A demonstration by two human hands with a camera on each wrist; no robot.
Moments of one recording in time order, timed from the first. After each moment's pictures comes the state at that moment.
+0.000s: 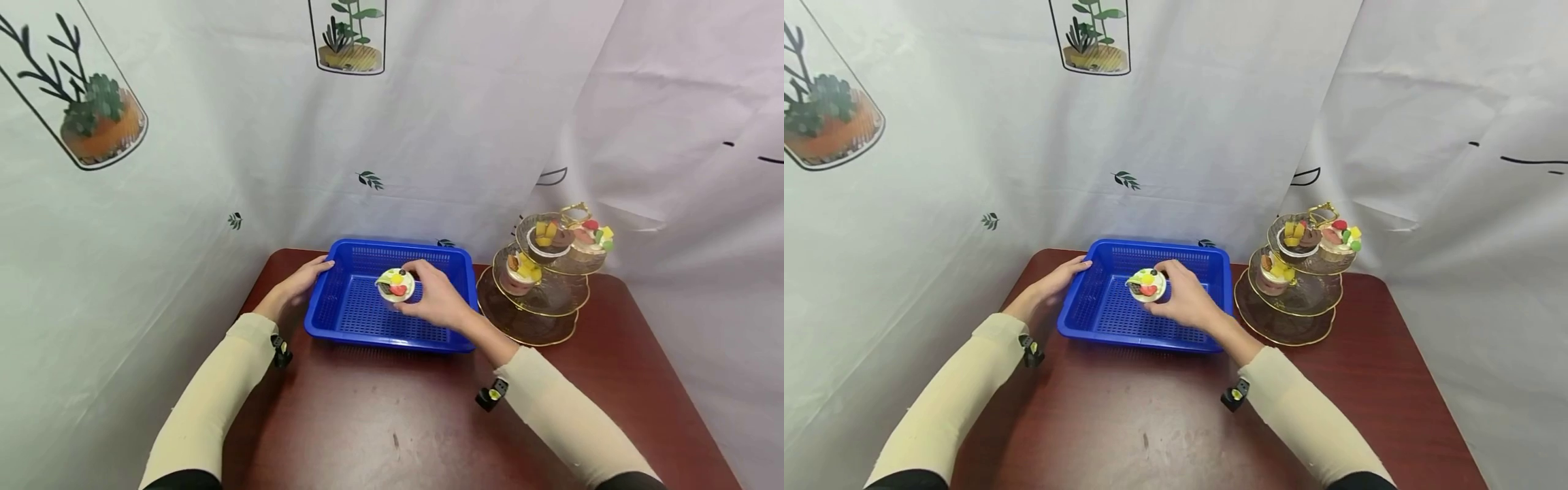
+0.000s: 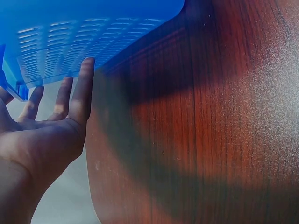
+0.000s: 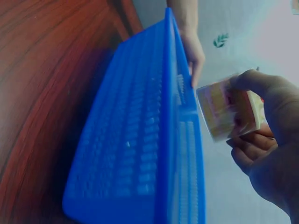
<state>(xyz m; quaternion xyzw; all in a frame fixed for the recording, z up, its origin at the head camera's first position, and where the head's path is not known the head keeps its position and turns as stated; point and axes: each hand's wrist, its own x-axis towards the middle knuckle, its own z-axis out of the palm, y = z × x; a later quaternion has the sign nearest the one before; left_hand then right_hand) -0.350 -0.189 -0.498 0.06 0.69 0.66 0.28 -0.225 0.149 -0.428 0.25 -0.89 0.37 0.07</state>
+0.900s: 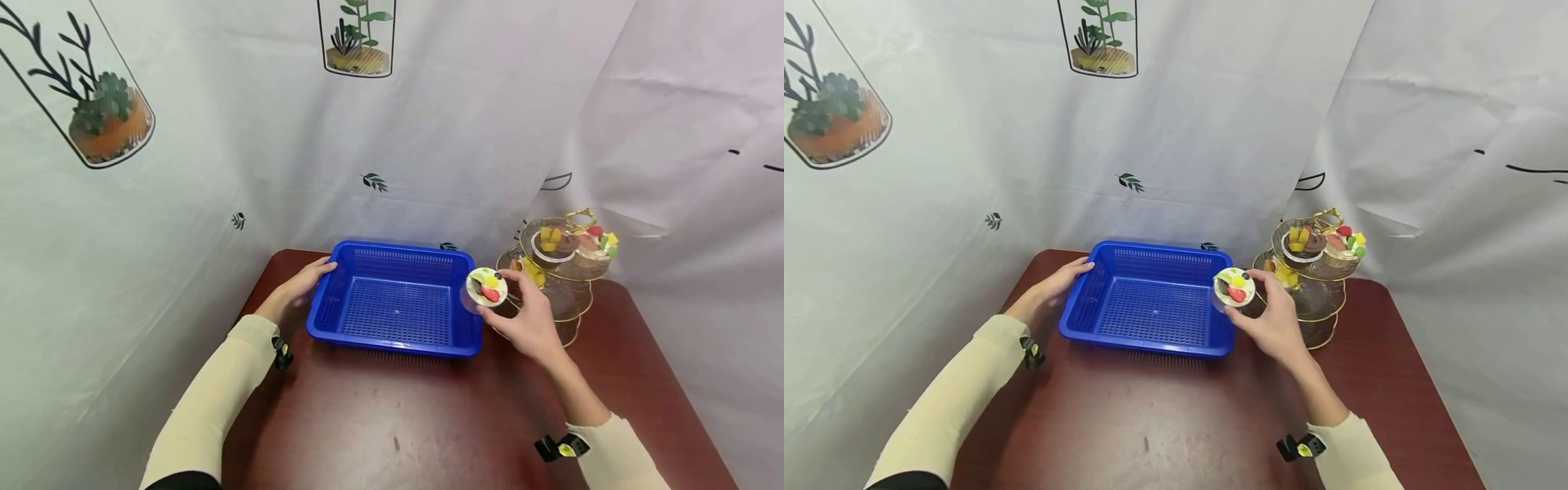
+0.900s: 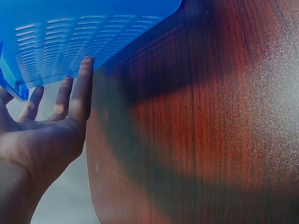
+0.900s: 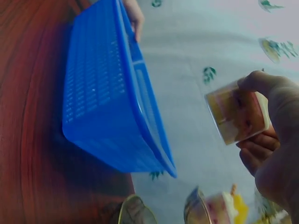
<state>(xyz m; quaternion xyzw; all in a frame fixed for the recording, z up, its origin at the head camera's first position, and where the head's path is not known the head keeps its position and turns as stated) -0.353 -0.189 -0.501 0.06 0.70 0.67 0.26 -0.156 0.261 -0.422 0.12 -0.87 0.42 0.24</state>
